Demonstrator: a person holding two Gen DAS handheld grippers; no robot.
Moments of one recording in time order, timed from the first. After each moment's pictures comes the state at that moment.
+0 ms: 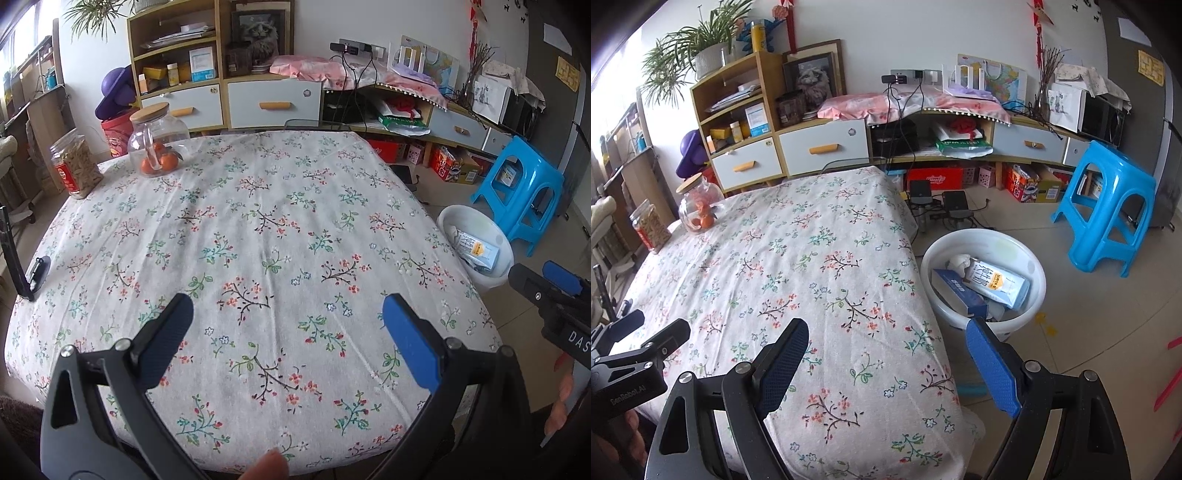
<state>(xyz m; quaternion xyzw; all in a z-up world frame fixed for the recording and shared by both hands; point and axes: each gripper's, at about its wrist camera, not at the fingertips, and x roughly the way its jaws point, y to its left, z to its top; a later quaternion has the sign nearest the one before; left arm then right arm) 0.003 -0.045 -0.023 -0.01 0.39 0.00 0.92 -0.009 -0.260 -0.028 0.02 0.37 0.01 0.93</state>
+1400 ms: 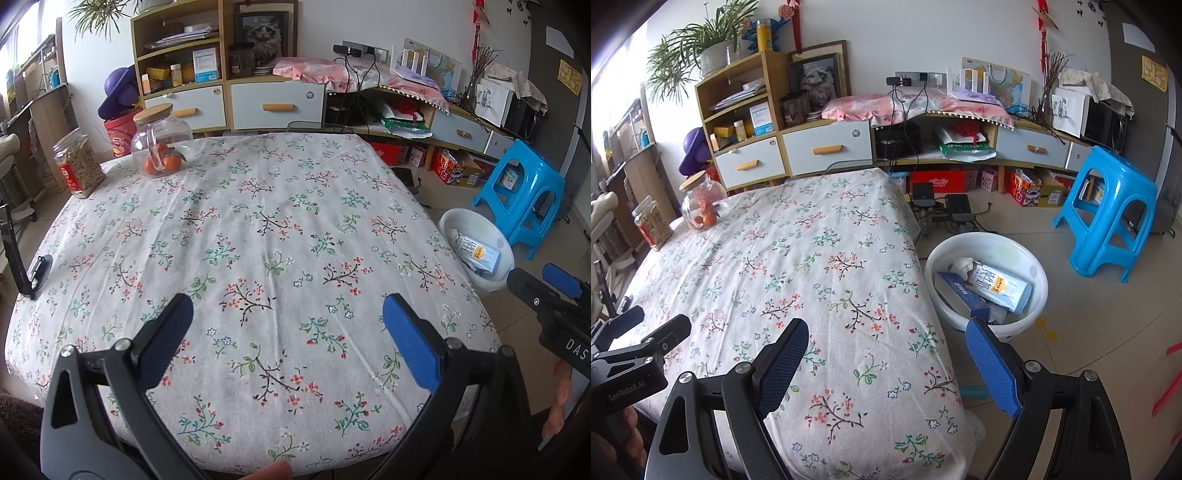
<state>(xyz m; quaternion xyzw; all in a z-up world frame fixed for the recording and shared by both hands) 0.004 -0.043 -0.022 -0.01 0.39 0.00 0.92 -0.009 -0.256 -0.025 0.01 0.37 0.02 0.93</state>
